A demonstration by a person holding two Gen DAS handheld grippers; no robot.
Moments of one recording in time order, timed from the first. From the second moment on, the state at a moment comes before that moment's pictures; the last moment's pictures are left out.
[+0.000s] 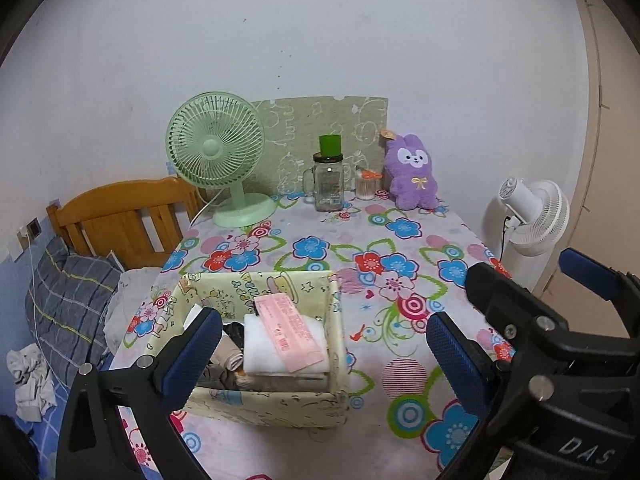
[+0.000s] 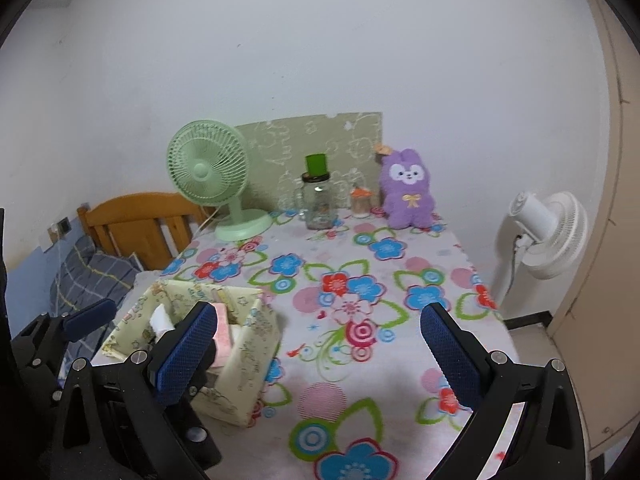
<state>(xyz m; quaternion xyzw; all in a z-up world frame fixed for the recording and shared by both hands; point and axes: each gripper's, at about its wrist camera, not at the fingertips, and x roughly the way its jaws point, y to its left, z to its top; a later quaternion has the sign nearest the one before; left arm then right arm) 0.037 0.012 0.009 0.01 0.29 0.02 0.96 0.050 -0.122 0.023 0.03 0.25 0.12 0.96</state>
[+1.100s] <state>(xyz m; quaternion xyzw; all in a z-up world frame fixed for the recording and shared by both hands) 0.000 -0.011 0.026 0.02 0.26 0.01 0.96 0.000 -0.186 0.036 0.04 0.22 0.04 0.97</state>
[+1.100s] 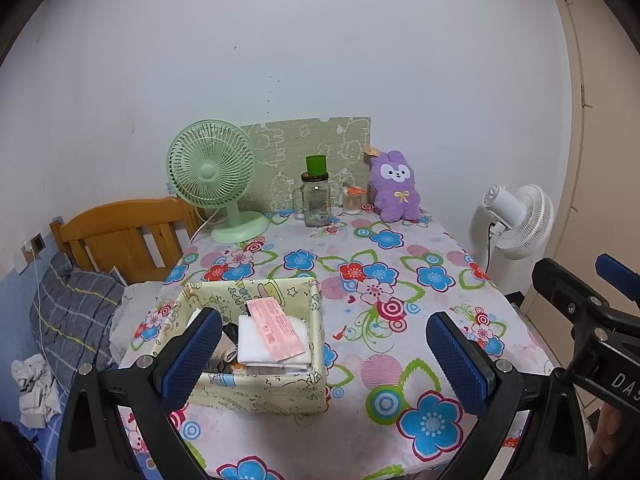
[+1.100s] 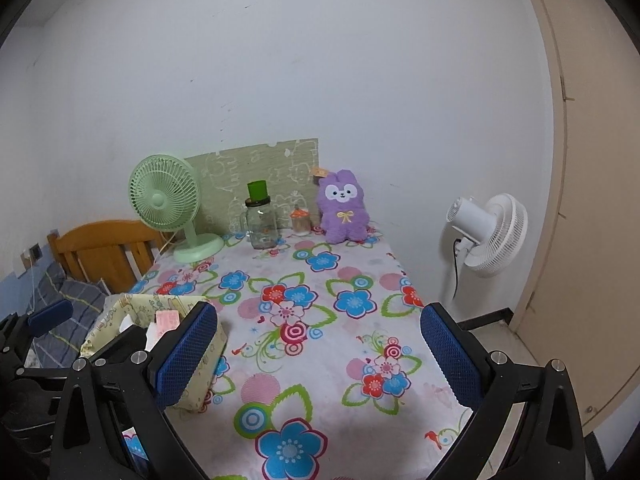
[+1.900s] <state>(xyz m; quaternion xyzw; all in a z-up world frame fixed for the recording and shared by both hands) -0.001 -0.003 0.026 0.02 0.26 0.02 0.96 -0.001 -0.176 0.035 0.04 0.22 0.06 0.97</state>
